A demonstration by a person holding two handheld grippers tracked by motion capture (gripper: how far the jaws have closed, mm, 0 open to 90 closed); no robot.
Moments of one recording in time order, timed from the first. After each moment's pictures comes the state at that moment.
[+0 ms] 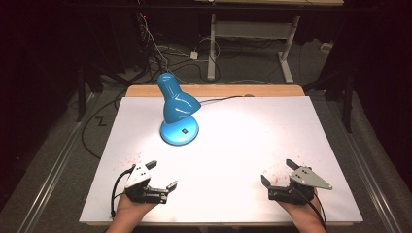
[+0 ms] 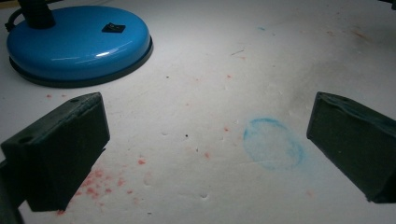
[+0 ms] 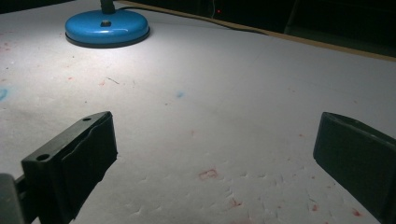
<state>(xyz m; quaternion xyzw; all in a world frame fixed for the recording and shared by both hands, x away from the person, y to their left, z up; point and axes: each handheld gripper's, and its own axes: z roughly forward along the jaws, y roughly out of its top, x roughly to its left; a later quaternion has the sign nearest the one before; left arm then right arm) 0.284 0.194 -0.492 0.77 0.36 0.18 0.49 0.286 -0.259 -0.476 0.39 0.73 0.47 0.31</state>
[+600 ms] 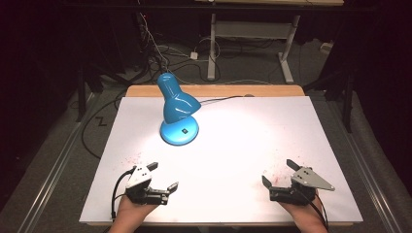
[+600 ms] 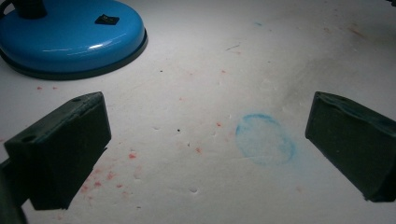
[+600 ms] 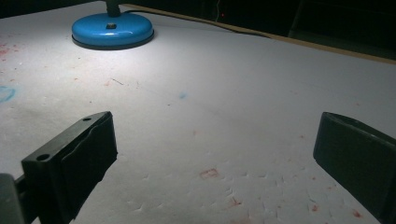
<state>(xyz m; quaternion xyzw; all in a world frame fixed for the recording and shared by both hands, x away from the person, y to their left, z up) 0.281 0.192 -0.491 0.78 0.36 0.17 0.49 0.284 -0.262 -0.477 0.38 0.73 0.48 0.31</state>
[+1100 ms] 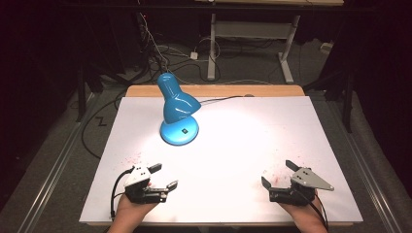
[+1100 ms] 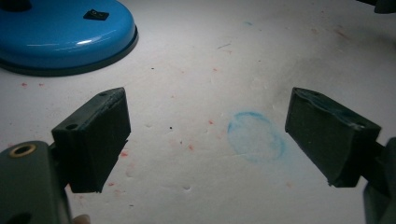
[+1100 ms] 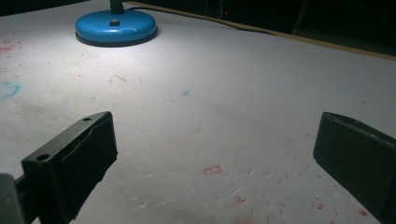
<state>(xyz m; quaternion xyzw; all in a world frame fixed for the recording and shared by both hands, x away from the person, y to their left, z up) 0.283 0.195 -0.490 0.78 0.35 0.14 0.50 0.284 -0.262 -0.479 0.38 0.73 0.48 0.30</state>
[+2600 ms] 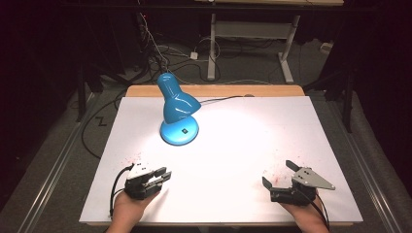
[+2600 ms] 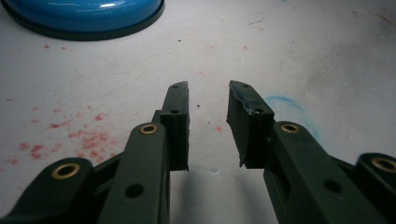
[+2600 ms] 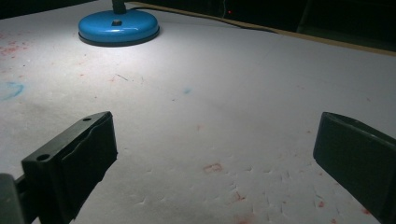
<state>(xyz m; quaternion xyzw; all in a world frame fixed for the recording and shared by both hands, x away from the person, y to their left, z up) 0.294 0.198 -0.494 0.78 0.40 0.13 0.45 0.286 -0.266 -0.480 0.38 0.73 0.48 0.29</state>
